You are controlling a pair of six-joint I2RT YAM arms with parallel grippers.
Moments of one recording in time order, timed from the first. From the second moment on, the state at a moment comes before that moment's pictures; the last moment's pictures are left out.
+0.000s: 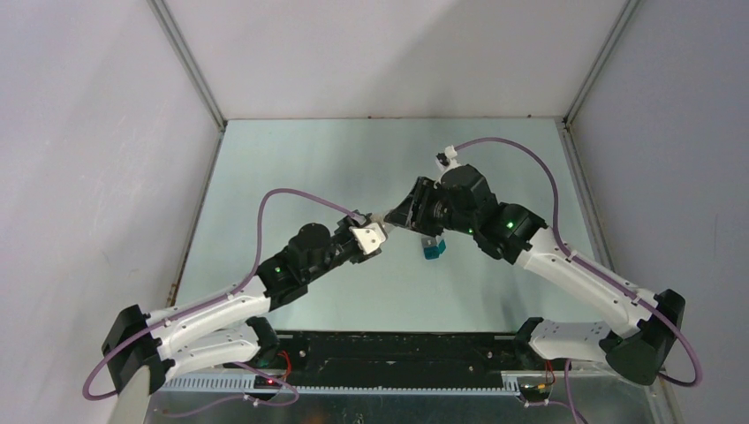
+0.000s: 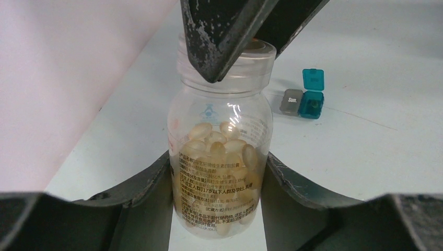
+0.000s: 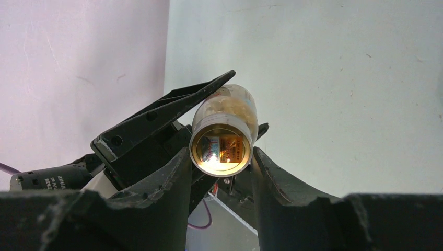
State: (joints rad) left arm -0.92 0.96 0.58 0.20 -0.03 0.44; right arm 0.85 1.19 1.18 -0.49 -0.06 0.97
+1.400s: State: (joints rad) left arm -0.94 1.01 0.58 0.19 0.03 0.37; right arm 0.82 1.04 1.17 -0.47 0.03 0.56
